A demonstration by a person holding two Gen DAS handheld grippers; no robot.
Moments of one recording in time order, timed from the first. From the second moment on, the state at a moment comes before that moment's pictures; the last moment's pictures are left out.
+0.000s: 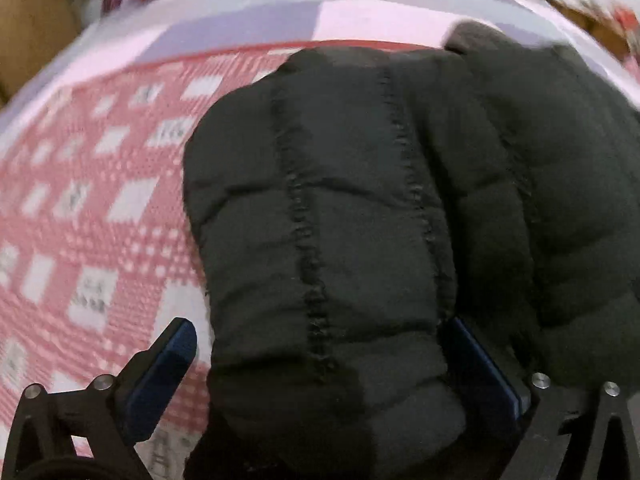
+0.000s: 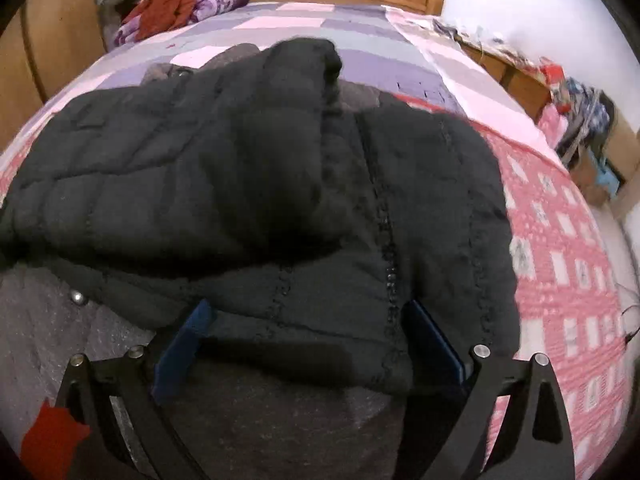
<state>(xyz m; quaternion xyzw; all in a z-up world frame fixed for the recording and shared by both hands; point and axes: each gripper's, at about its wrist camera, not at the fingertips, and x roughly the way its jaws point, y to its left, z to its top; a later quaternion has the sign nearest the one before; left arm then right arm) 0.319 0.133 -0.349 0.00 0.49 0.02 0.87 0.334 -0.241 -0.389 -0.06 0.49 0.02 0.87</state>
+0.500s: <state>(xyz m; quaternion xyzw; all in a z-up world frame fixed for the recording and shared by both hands) 0.138 0.092 -0.313 0.10 0.48 -0.01 0.87 0.148 -0.224 -0.350 -0.11 0.50 0.06 0.85</state>
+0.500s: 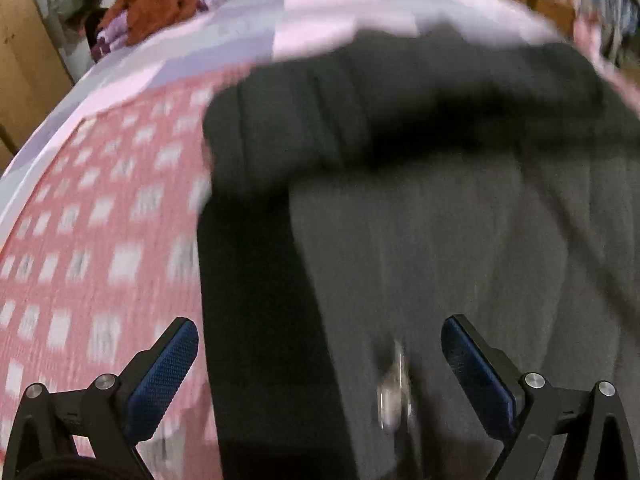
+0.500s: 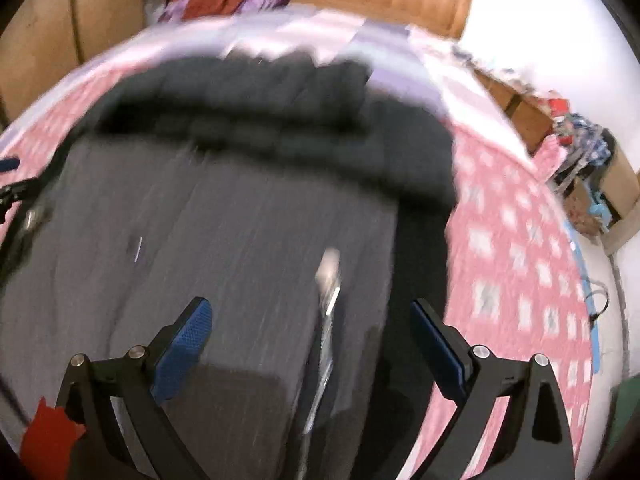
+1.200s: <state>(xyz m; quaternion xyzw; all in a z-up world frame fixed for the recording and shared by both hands) 0.027 0.135 -0.313 0.06 0.55 0.10 0.83 0.017 -0.318 -0.349 -0.05 0.55 0.03 0.83</state>
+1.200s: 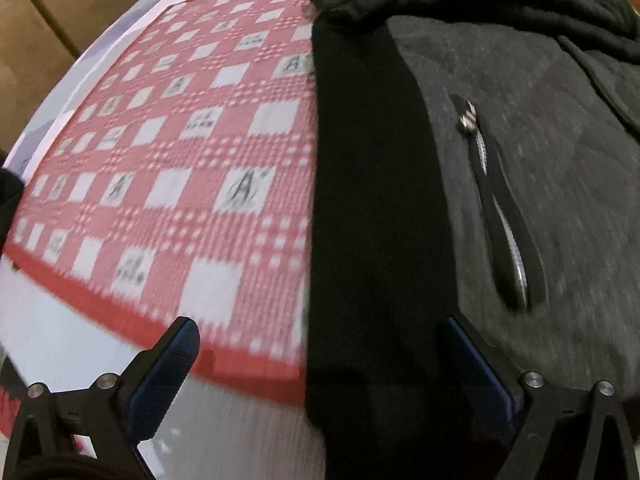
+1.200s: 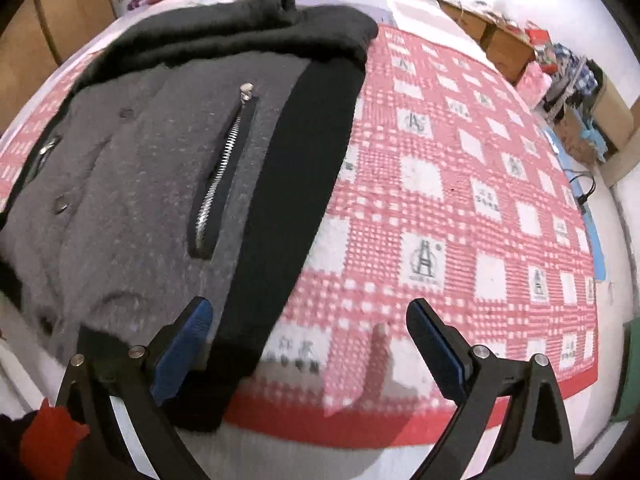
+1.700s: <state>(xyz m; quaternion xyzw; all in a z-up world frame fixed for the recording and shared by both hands) -0.037 0.155 -0.312 0.06 0.58 0.11 0.81 -0.064 -0.281 -0.349 -0.10 0.59 0.03 0.80</state>
